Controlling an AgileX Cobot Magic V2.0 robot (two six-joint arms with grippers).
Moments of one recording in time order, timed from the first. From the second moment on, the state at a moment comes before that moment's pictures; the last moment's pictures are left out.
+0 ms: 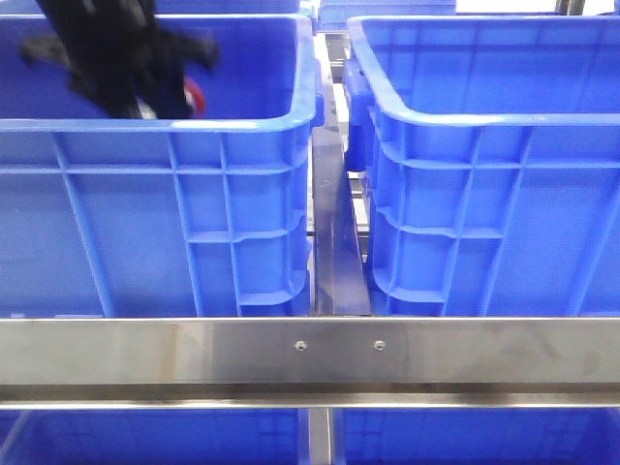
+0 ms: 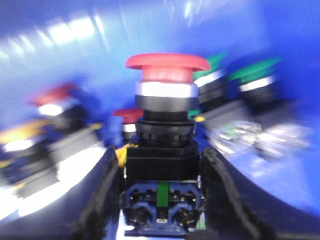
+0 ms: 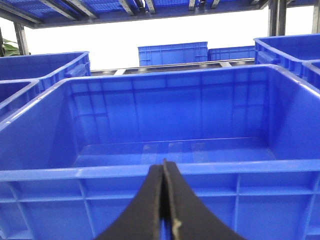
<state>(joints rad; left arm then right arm) -0.42 1.72 -1.44 0.08 0.75 -0.20 0.03 -0.01 0.03 -0.02 -0.09 0.11</state>
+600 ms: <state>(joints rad) -0.77 1.38 -1.44 0.09 0.88 -0.14 0.03 -0.01 0.03 -0.02 -0.11 0.11</state>
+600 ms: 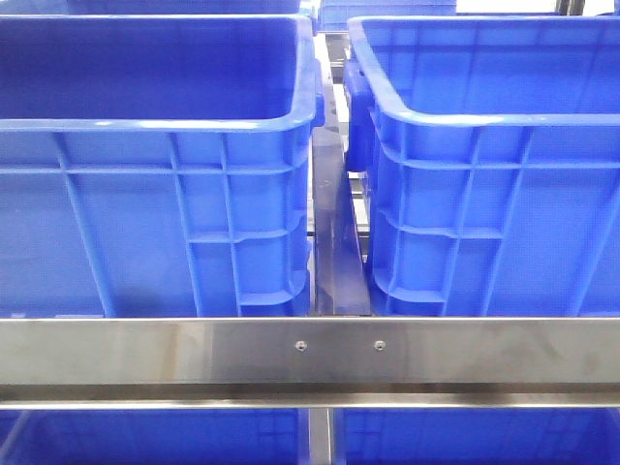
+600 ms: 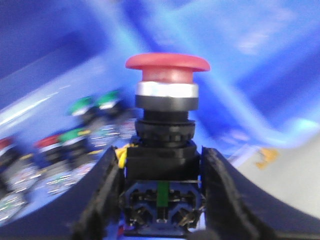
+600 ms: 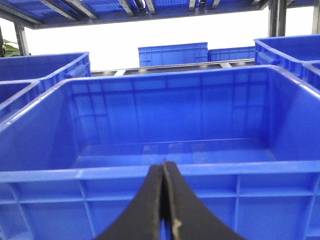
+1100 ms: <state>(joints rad) -0.98 1.38 -1.44 0.09 0.89 -0.14 0.03 -0.01 -0.17 -0.02 -0.01 0.15</state>
